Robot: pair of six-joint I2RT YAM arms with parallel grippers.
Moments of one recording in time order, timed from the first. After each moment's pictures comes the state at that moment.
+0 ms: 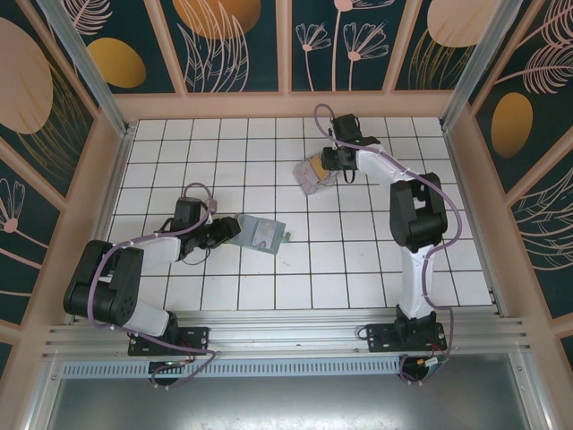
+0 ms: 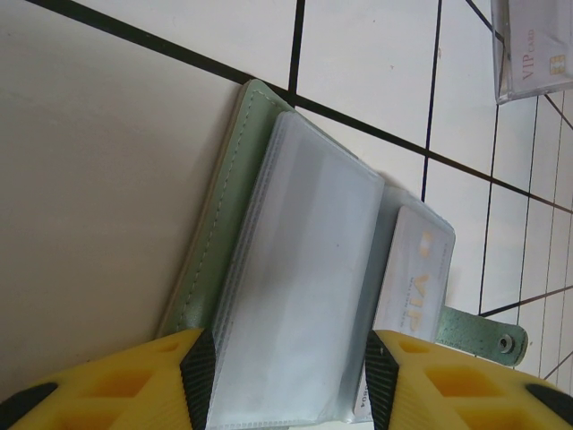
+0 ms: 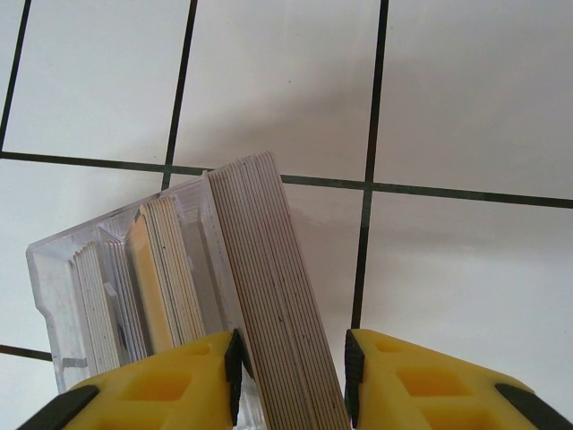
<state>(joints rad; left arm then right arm) -0.23 1.49 0.52 0.11 0.49 -0.70 0.34 2.10 1.66 -0.51 0.01 0.20</state>
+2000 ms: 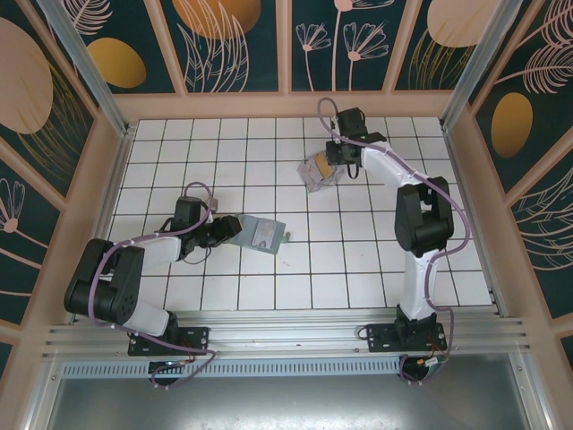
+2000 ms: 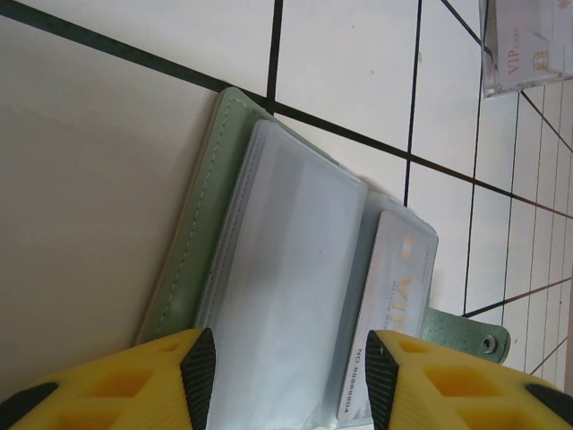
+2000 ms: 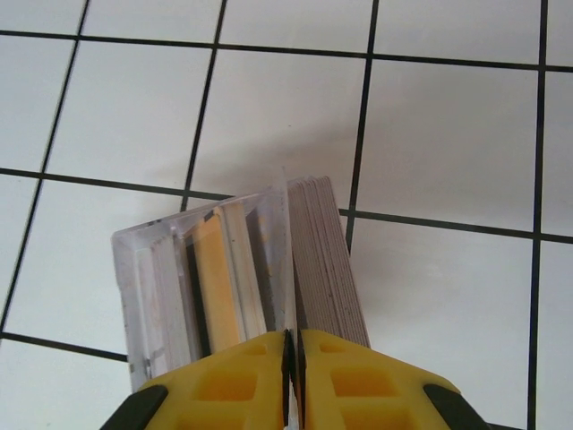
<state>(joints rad) -0.23 1.50 0.52 0.15 0.52 -0.71 0.33 2.03 1.67 -0.52 0.01 0.16</state>
